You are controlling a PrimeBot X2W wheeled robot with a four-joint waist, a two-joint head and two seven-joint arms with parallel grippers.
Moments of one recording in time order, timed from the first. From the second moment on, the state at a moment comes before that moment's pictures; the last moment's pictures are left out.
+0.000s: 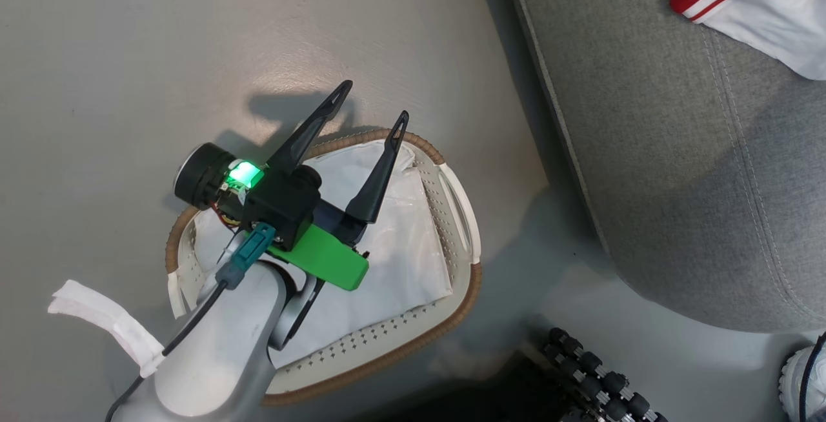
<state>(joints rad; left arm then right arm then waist) -0.53 0.23 -0.59 0.13 -0.27 -0.09 -0.20 -1.08 -0.28 -0.50 0.75 -0.24 0.13 -0.26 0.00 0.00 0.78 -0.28</state>
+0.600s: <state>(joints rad) -0.51 0.21 -0.55 0.19 -0.35 -0.08 -0.24 -0.78 -0.18 -0.37 0.59 -0.23 0.13 -0.26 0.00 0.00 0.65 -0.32</state>
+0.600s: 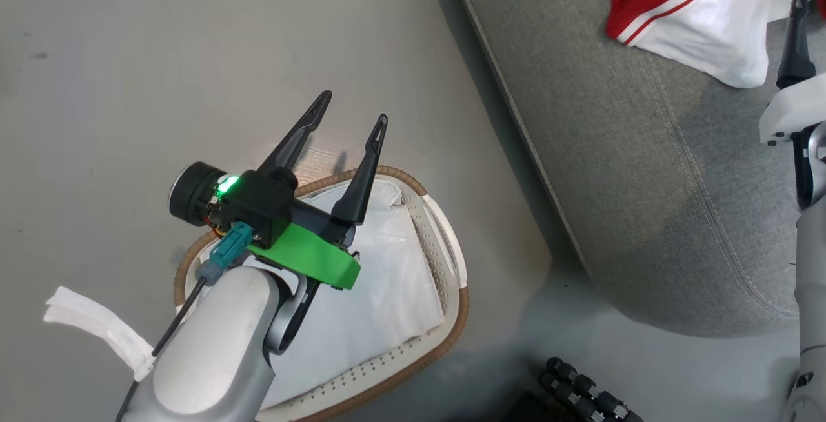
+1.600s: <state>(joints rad) -0.25 0.05 -0.16 0.29 -0.35 -0.06 -0.26 -0.55 -0.07 -0.13 0.45 -0.15 0.13 -0.26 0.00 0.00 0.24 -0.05</state>
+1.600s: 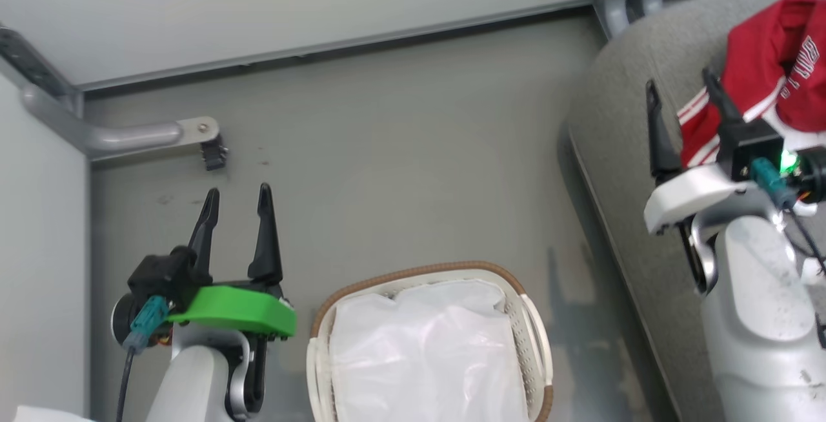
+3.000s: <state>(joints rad) -0.01 0.05 -0.15 0.30 -0.38 -0.03 -0.26 -0.16 -0.05 0.02 0.36 0.13 0.13 -0.26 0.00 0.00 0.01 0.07</state>
